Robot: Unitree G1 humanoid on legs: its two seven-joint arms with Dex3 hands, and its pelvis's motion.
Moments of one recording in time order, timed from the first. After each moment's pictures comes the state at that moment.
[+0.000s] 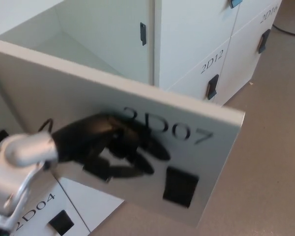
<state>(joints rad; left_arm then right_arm) -0.34 0.50 -0.27 0.08 -0.17 0.04 -0.80 0.09 -0.32 -0.33 0.88 0.24 -0.06 0.25</state>
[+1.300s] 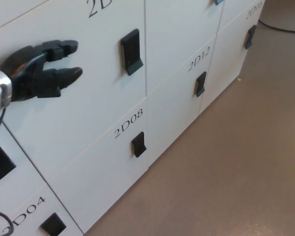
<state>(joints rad) -0.86 0.53 -0.10 1.07 -0.14 0.04 -0.62 0.24 -0.31 -0.33 0.58 0.24 -0.04 0.26</state>
